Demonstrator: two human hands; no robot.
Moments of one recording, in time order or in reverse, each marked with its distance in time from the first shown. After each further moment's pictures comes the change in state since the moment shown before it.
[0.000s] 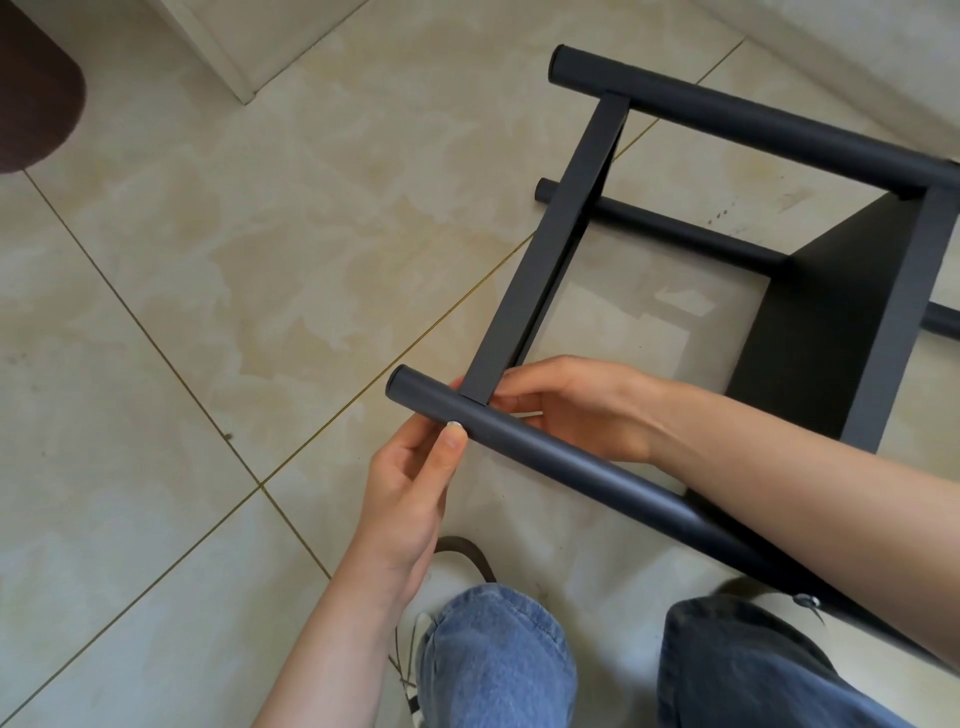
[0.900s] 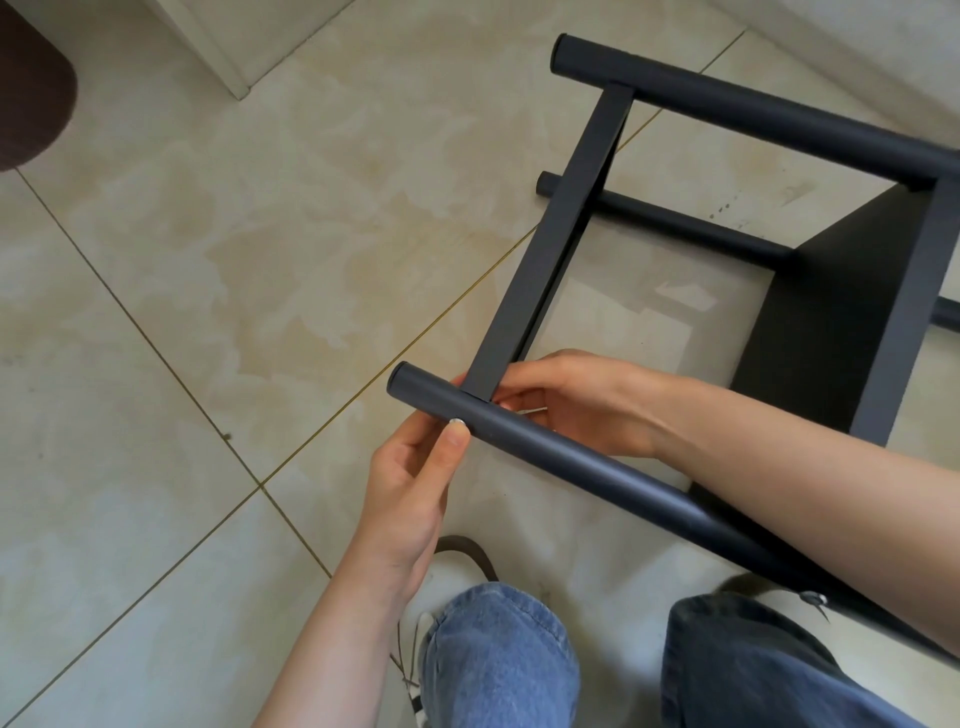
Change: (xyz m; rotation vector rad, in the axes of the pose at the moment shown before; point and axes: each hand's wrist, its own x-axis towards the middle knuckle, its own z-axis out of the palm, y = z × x) left_hand 0.003 0.000 -0.002 0.030 0.000 -0.024; right_hand 0.004 -0.001 -0.004 -0.045 0.047 -0.026
